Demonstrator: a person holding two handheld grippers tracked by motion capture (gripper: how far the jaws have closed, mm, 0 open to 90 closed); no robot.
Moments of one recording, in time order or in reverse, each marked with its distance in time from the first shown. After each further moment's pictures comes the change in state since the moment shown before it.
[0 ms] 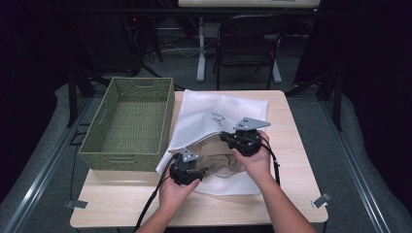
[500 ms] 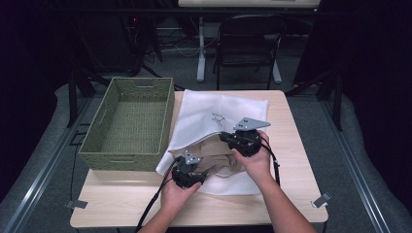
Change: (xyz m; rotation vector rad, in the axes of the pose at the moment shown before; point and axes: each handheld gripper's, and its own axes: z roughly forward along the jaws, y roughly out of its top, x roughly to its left) left arm -0.001 -0.010 0.016 0.052 -0.002 0.013; right arm 0.000 0.000 0.000 -0.001 0.001 0.000
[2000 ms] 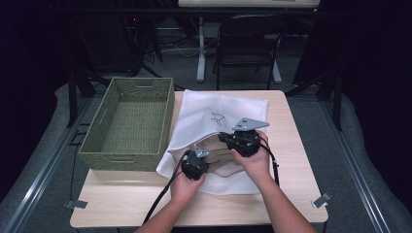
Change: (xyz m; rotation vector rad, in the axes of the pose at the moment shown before) left arm -0.003 0.024 0.029 0.007 0.039 0.011; right arm 0.003 0.001 0.001 -0.001 0.008 -0.001
